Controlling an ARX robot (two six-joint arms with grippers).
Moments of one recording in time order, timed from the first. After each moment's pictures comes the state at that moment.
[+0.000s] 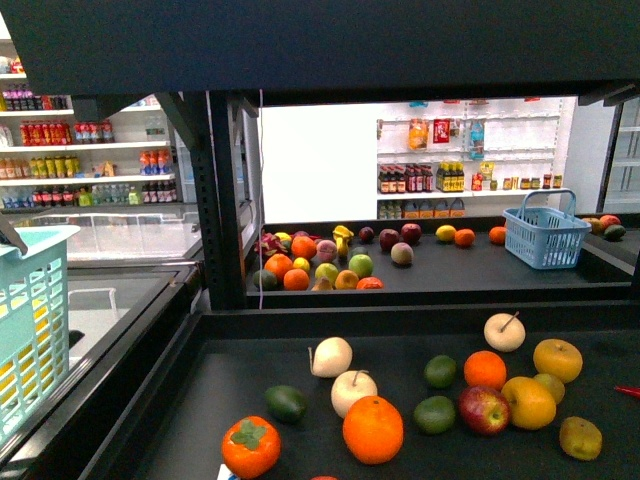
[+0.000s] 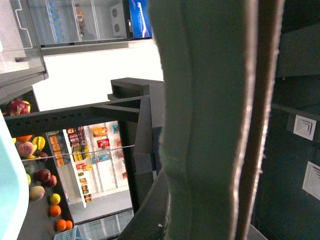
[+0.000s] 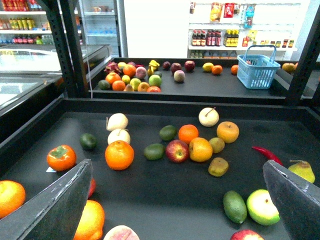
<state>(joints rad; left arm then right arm) 0.28 1.86 0.94 1.37 0.18 -1.58 0.00 0.01 0.02 0.00 0.00 0.00</state>
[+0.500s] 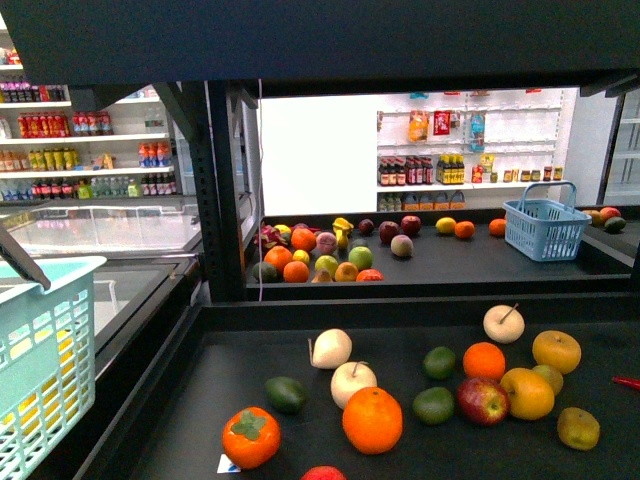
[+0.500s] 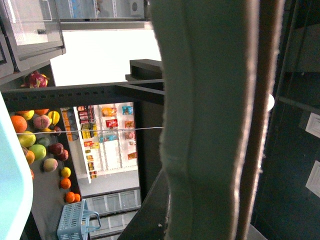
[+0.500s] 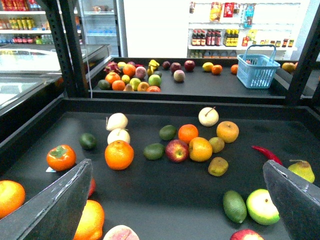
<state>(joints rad) 0.29 1.95 0.93 1.39 0.24 -1.63 0.00 0.01 0.02 0.00 0.00 0.00</state>
